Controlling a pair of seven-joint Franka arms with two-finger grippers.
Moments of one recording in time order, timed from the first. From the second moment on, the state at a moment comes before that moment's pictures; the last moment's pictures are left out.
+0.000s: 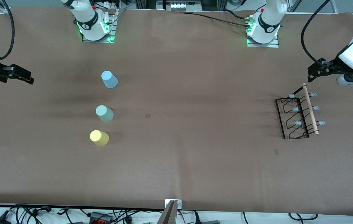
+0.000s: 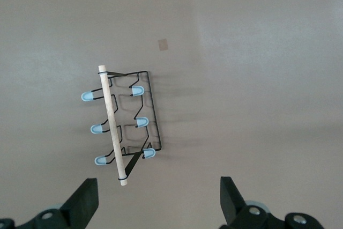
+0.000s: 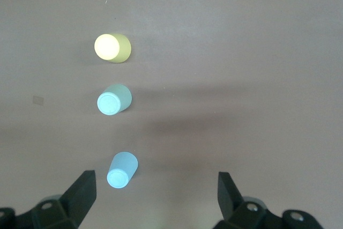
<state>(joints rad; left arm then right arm) 0.02 -0.02 -0.08 -1.64 0.03 1.63 0.02 -0.08 0.08 0.07 -1.53 0.00 1.54 0.05</state>
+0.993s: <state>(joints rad) 0.19 0.18 -0.07 -1.62 0.03 1.47 0.02 -0.05 0.14 0.10 -1.81 0.00 1.85 0.03</state>
